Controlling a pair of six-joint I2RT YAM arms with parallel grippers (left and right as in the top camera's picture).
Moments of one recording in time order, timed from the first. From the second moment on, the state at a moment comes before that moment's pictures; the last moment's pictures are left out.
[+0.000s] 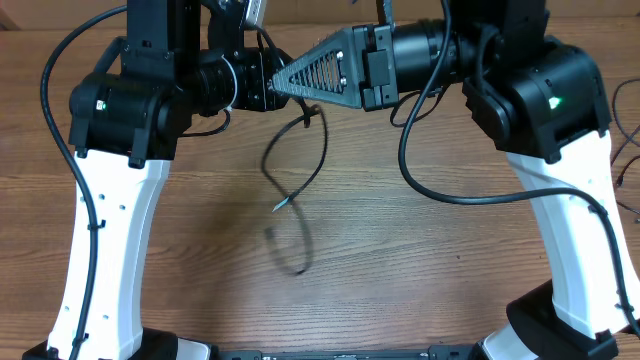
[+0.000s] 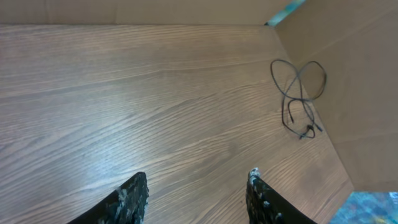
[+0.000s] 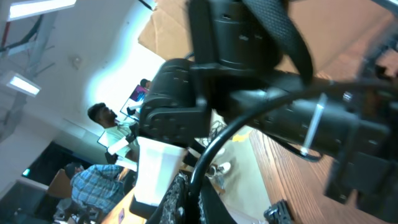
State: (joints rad) left arm -0.23 1.60 2.02 -1.14 0.49 -0.26; right arm 0.49 1.75 2.39 -0.86 -1.19 0.66
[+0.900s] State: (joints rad) left arm -0.23 1.72 2.03 -1.29 0.16 -0.23; right arm 0.24 1.58 2.41 -0.15 -1.33 1.18
